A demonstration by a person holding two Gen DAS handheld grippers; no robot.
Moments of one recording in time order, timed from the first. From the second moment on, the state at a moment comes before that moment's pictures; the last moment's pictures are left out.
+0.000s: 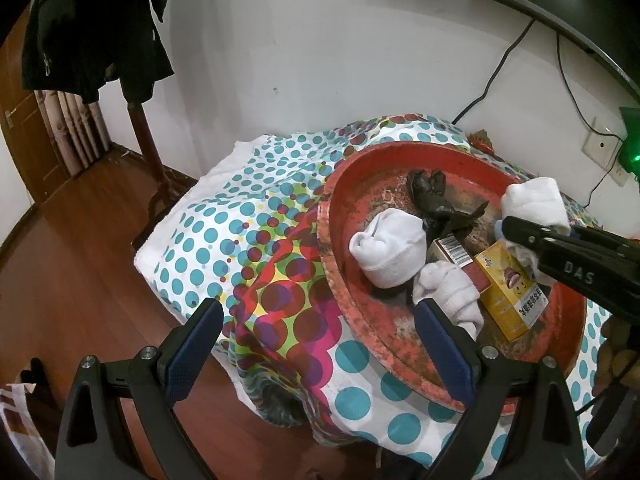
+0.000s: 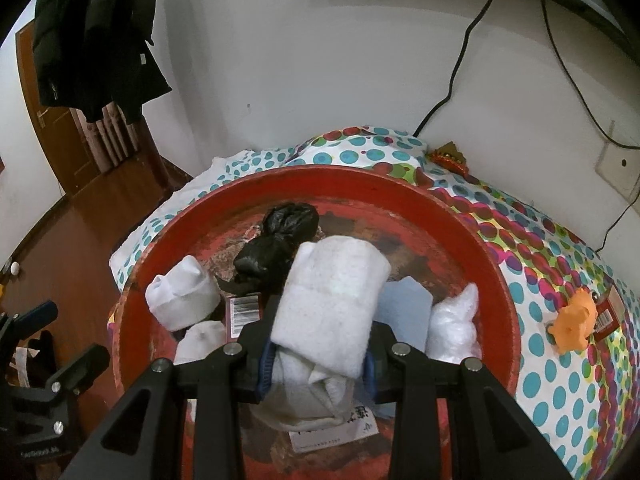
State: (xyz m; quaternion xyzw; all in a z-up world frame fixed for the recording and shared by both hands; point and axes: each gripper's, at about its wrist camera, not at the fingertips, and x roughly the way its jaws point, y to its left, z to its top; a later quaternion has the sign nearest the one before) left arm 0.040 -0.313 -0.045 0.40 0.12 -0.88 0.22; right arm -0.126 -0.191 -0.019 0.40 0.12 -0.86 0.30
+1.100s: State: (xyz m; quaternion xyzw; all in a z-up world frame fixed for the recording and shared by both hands) left arm 0.038 -0.310 -0.052 0.39 0.11 -0.89 0.22; right arm -0.121 -0.151 -0.008 0.39 0.09 -0.87 0.29
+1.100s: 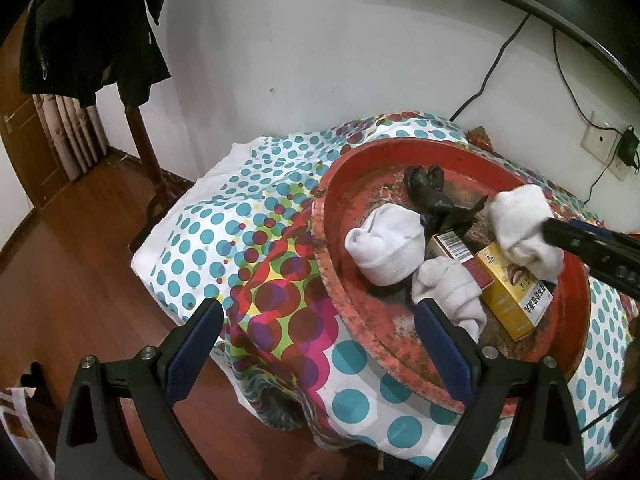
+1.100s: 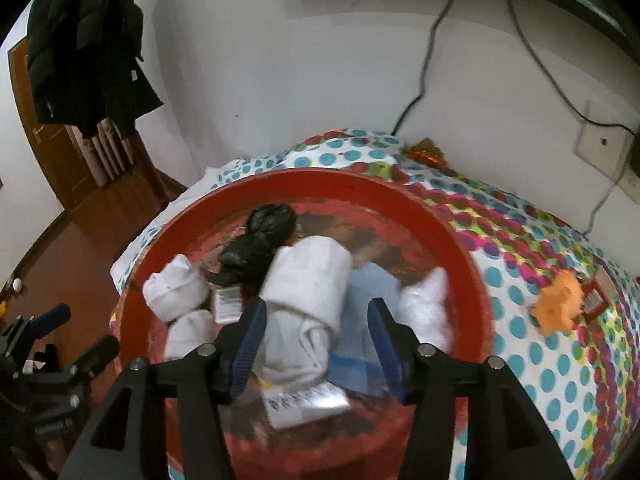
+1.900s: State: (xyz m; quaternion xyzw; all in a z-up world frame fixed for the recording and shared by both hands) left arm 0.040 -0.277 -0.029 0.37 0.05 -0.90 0.21; right arm -0.250 0.110 -0.041 0.44 -0.12 -0.89 0.04
